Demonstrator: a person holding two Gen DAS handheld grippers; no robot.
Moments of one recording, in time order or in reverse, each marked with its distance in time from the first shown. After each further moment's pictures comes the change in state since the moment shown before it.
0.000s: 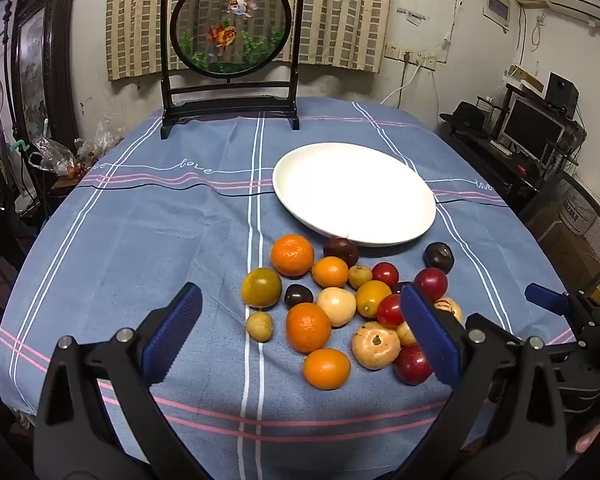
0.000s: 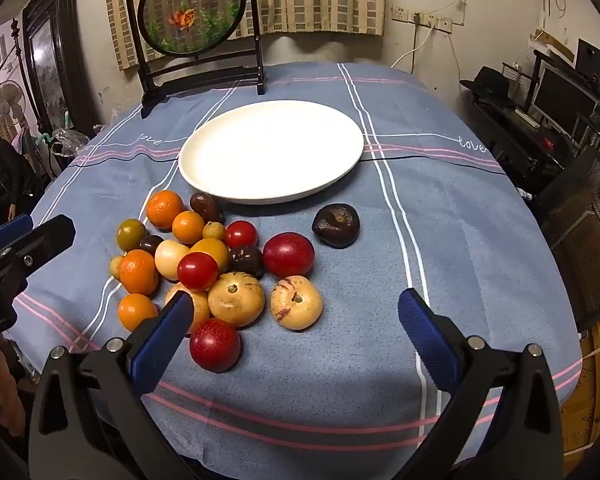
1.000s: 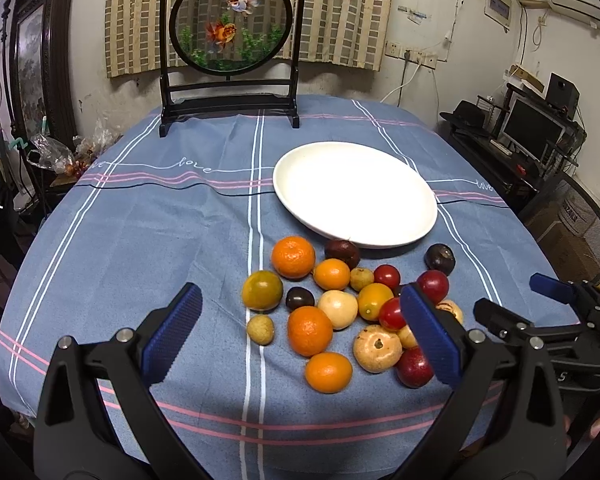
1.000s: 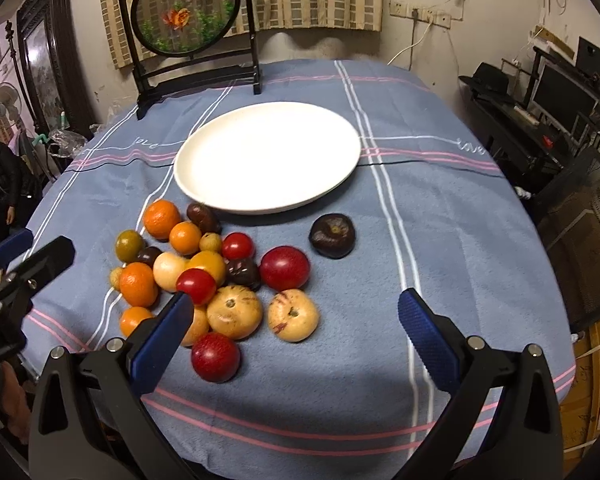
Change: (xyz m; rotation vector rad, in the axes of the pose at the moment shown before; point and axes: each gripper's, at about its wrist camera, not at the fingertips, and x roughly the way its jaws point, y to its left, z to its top) left arm 0.008 0.004 0.006 -0.008 0.020 -0.004; right arm 0.004 -0.004 0.014 0.009 0.020 -0.016
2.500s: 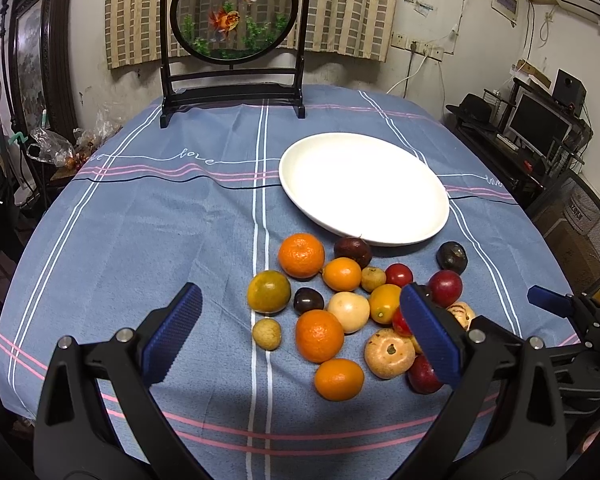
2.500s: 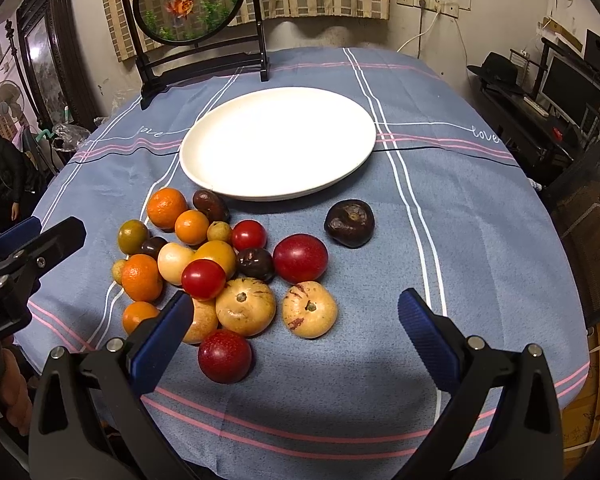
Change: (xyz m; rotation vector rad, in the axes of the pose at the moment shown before) left arm 0.012 0.005 0.006 -0.005 0.038 0.005; right arm 0.014 0.007 -0.003 0.004 0.046 0.040
